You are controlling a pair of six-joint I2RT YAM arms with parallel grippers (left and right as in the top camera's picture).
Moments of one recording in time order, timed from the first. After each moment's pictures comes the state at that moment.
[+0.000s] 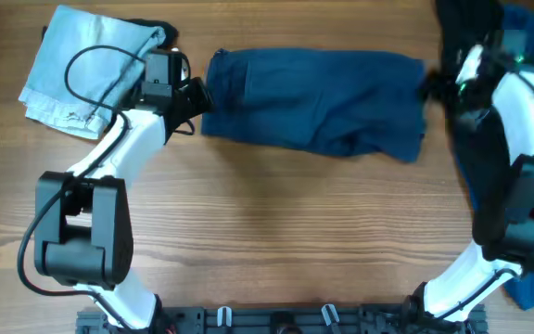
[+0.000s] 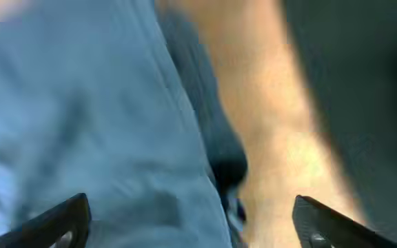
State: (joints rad) left arm -0.14 1.85 1.19 -0.25 0.13 -0.52; right arm -0.26 1.95 1.59 -0.89 -0.23 0.21
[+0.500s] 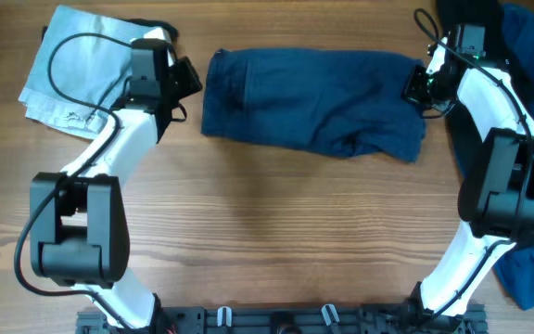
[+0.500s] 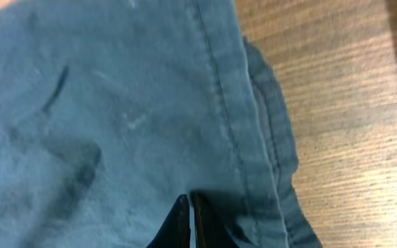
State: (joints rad) left arm -0.09 1.85 1.18 -0.01 0.09 -0.49; right arm -0.16 2.10 1.56 -0.67 -0.22 0.24
